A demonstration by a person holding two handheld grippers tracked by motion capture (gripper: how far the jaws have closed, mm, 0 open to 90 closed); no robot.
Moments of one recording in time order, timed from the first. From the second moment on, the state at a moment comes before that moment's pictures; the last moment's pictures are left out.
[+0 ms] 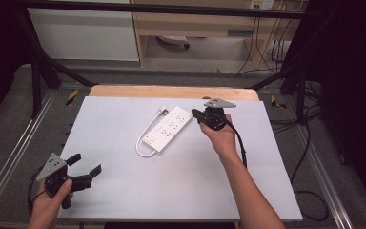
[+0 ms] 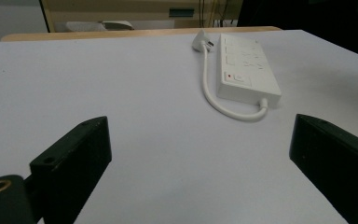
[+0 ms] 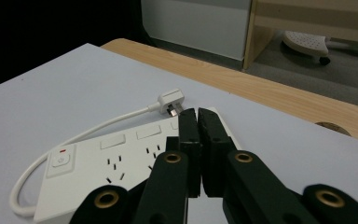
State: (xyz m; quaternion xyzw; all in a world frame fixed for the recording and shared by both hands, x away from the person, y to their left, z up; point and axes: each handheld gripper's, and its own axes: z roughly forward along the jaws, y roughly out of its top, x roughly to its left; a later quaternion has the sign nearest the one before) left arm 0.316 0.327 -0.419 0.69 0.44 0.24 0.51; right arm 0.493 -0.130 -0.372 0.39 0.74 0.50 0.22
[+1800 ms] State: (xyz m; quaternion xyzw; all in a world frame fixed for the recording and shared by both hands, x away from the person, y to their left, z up) left arm 0.316 0.326 -0.419 0.69 0.44 0.25 0.51; right arm 0.431 -0.205 -0.353 0.43 0.72 0.50 0.22
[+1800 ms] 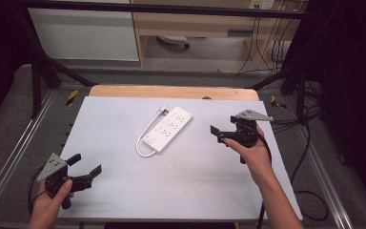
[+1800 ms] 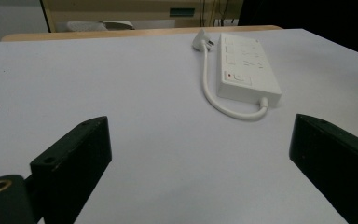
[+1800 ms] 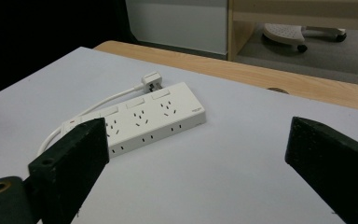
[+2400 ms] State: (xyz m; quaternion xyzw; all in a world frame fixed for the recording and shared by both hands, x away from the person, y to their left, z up) left arm 0.315 0.325 -0.419 0.69 0.44 0.25 0.51; right arm 0.393 -0.236 -0.376 0.44 0.70 0.51 0.24
